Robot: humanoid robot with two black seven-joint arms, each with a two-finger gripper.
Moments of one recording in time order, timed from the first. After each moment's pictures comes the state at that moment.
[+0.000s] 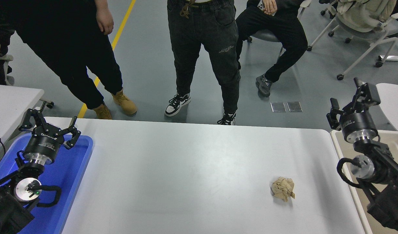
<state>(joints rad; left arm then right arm) -0.55 0.46 -0.62 -0.39 -0.23 -0.70 -0.58 0.48 -0.35 1.09 0.79 -0.46 -0.04 0.47</state>
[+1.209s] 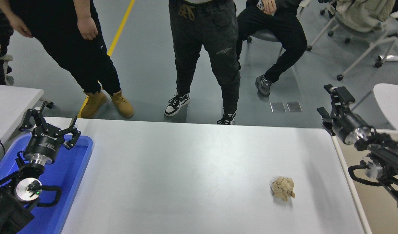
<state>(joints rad) -0.55 0.46 -0.62 -0.39 -0.23 -0.70 -0.58 0.85 -0.59 0.15 0.76 -0.48 -0.03 0.48</state>
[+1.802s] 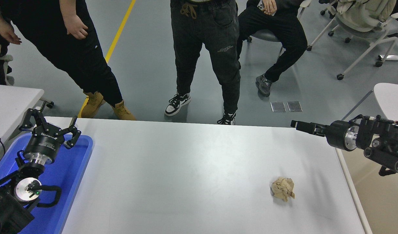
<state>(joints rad) -0.55 0.46 -0.62 -0.39 -0.23 -0.70 -0.58 1.11 -0.60 -0.37 0.76 -1.14 -0.03 0.49</state>
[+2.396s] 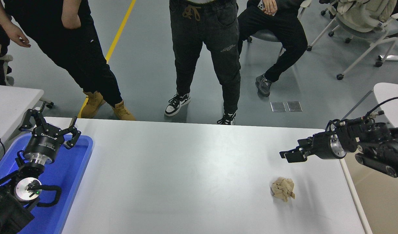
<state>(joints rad) -0.55 0.46 -0.62 -0.39 -0.23 -0.70 -0.58 1.26 -0.46 -0.72 0.80 -1.39 -0.03 0.60</state>
